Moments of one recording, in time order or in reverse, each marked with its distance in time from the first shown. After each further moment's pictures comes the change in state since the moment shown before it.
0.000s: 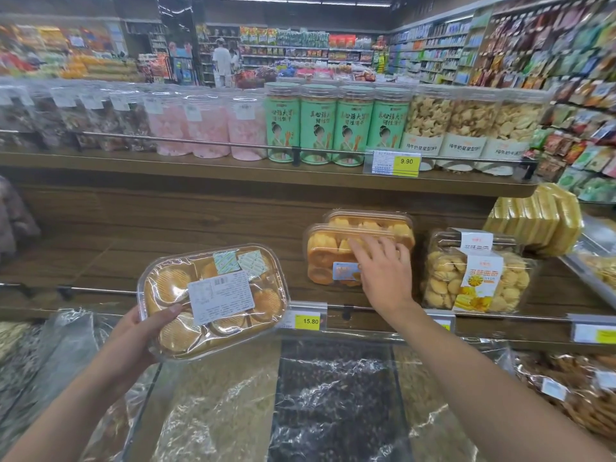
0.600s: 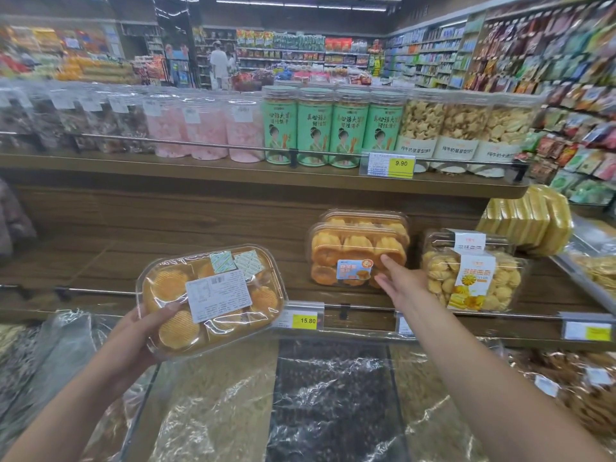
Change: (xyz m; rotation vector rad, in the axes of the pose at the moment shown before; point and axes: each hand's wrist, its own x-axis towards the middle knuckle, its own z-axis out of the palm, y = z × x) left_hand 0.005 -0.001 -0.002 -0.038 -0.011 -0.093; right_hand 0.007 0.025 -0.009 1.679 -0.096 1.444
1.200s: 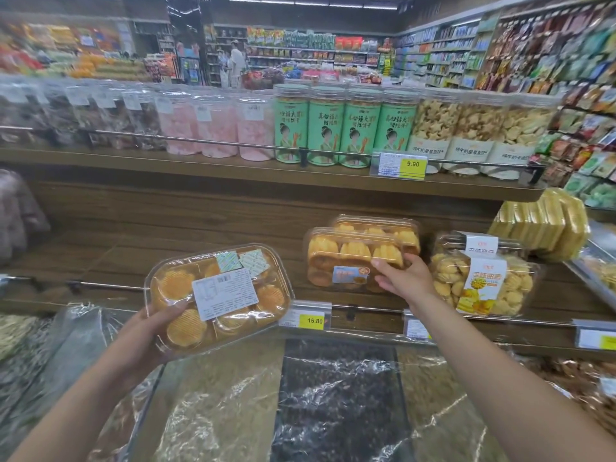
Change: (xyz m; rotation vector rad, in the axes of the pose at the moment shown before) left_hand 0.010 -0.011 -0.010 -0.056 0.006 -0.031; right_hand -0.007 -0.003 -0.003 -0.388 -0.201 -0.229
